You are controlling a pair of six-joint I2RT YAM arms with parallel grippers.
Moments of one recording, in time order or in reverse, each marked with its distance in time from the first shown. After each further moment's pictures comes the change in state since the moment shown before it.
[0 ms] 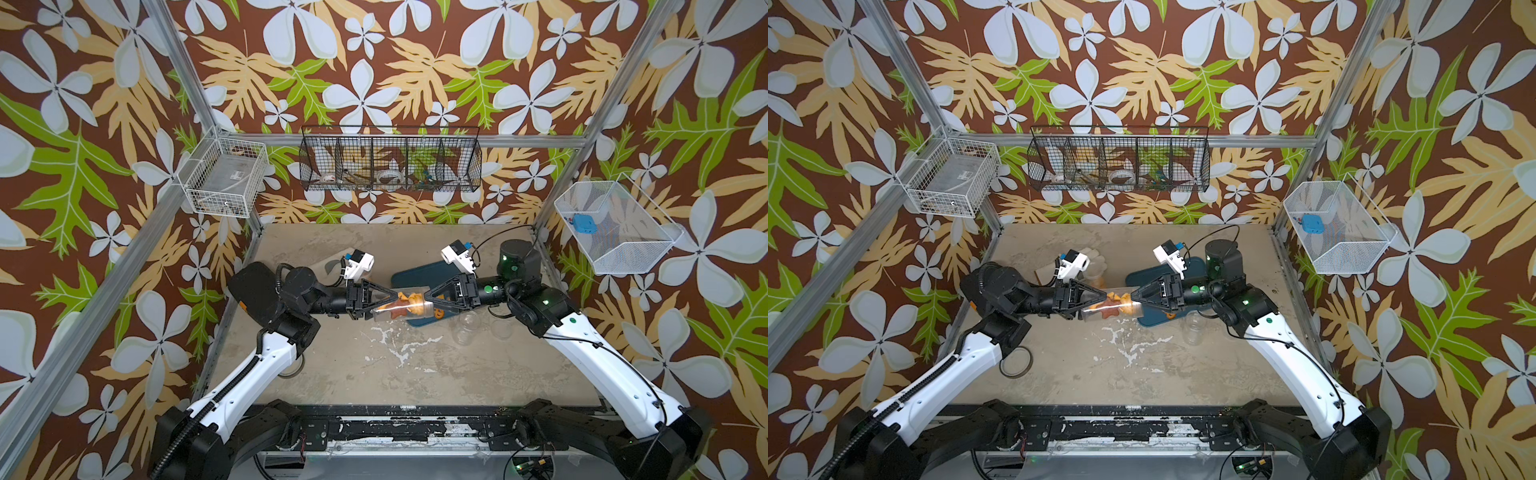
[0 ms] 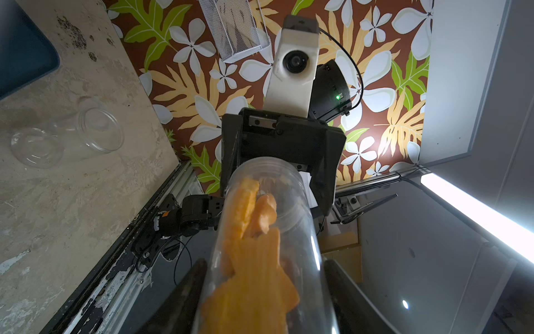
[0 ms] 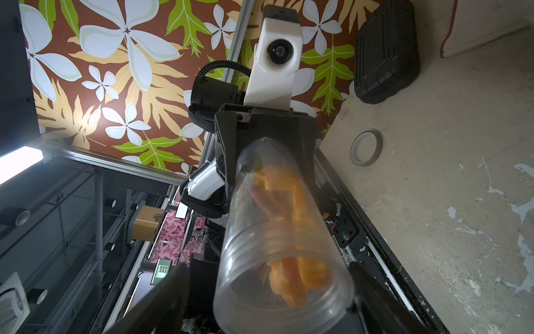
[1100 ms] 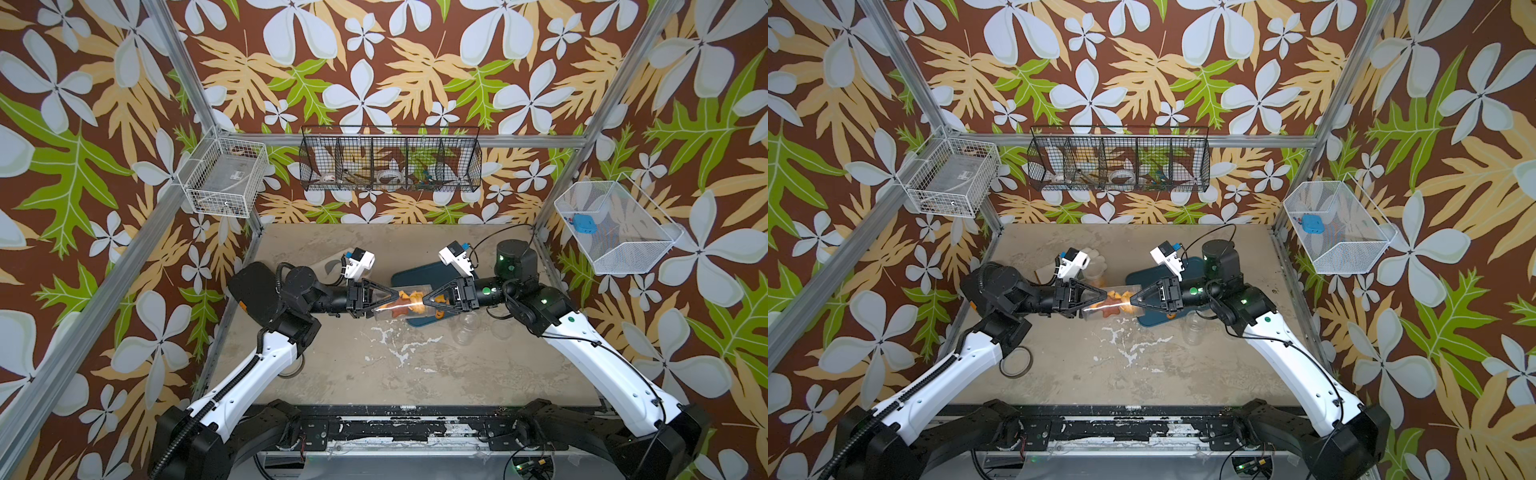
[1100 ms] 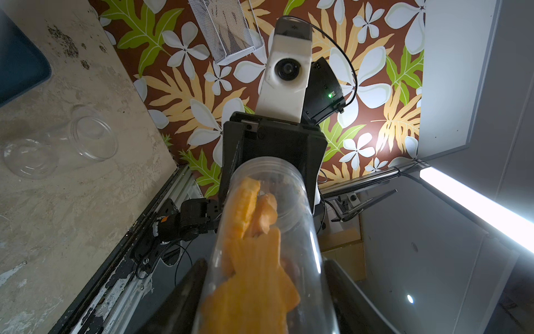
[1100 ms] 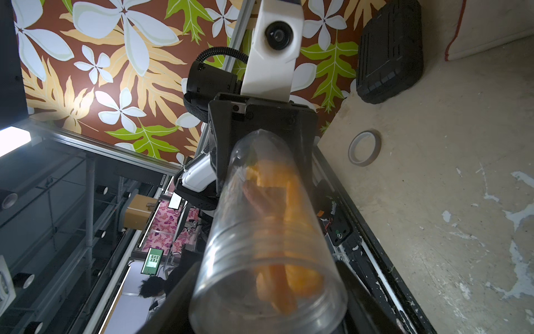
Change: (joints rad) left arm 0.000 0.005 0.006 0.013 -0.005 0.014; right arm -0.015 0.001 0.016 -0.042 -0.001 -0.111
